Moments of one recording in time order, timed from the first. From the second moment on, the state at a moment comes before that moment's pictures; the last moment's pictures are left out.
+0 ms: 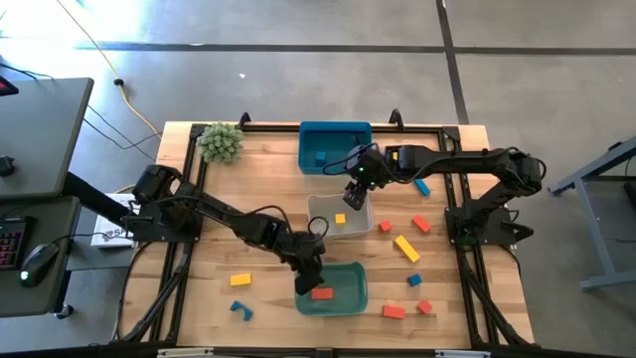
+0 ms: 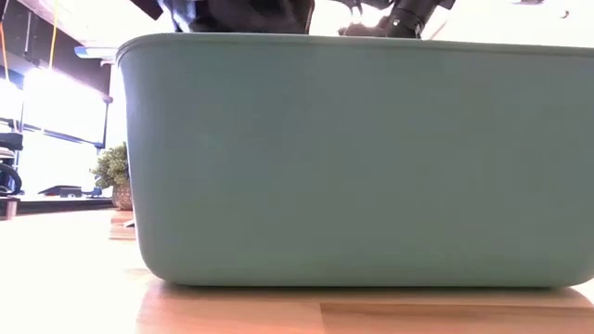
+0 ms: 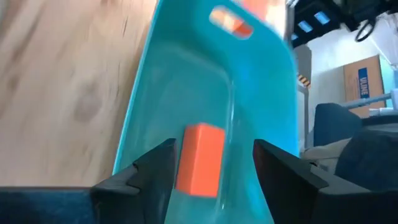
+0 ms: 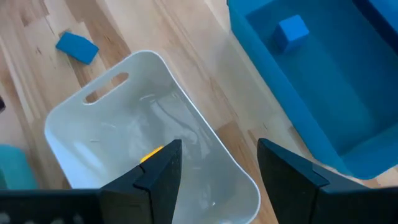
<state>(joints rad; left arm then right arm) -0.18 1.78 1.11 -0.10 0.15 -0.71 -0.16 1.54 1.26 -0.72 0.10 0.32</state>
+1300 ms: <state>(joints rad) 0.33 1.42 1.27 -0.59 0.14 0.03 -0.46 1.35 1.26 -1.24 0.18 0.57</state>
